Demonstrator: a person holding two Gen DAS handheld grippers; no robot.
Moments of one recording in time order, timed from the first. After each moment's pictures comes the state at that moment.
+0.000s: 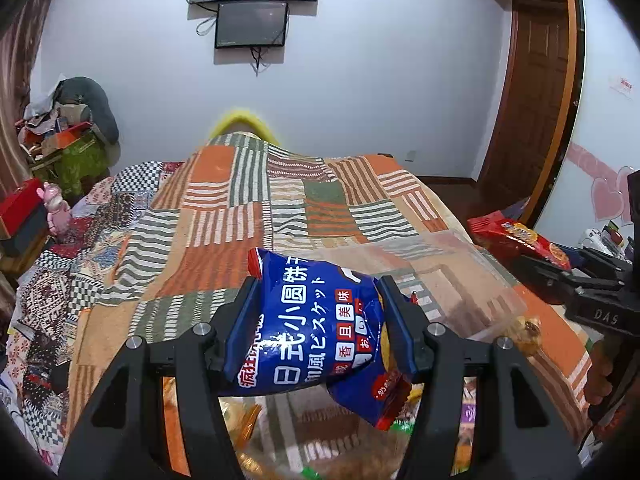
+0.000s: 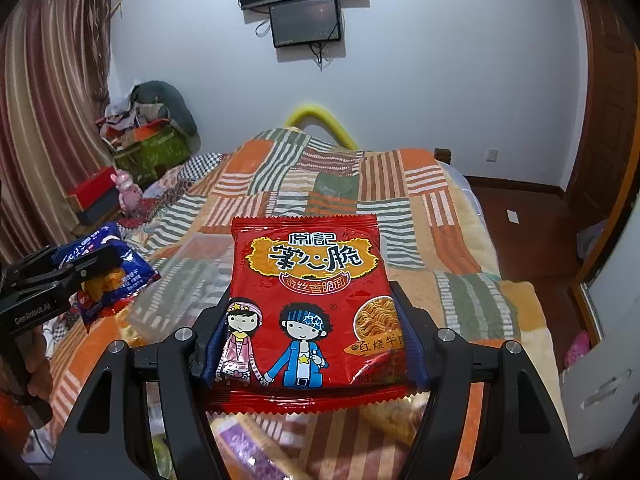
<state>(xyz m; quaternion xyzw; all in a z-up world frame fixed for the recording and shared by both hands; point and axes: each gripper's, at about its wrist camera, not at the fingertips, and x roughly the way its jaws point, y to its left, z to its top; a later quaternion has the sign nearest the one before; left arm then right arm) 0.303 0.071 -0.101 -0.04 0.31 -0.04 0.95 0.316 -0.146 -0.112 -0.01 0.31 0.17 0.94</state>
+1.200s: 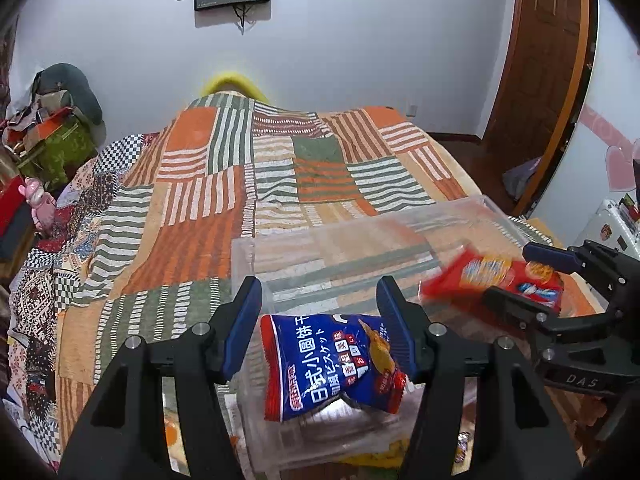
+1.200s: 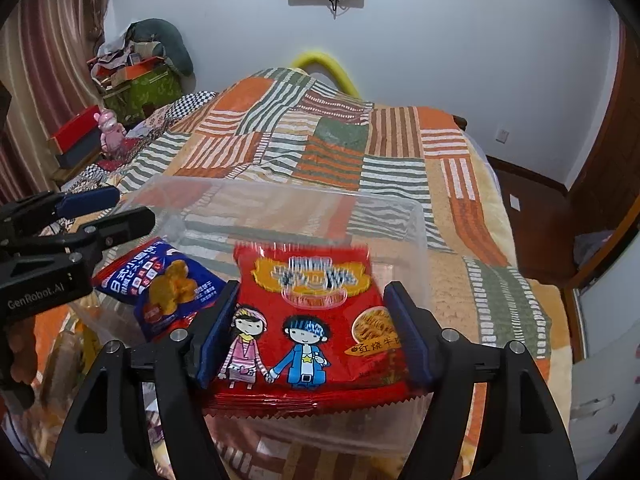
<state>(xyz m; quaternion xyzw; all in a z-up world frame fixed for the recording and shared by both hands) 0.371 0.049 -0.141 -0.01 0.38 -0.04 0.92 0.361 -0.127 -0.148 -0.08 0.39 0.16 0.90</state>
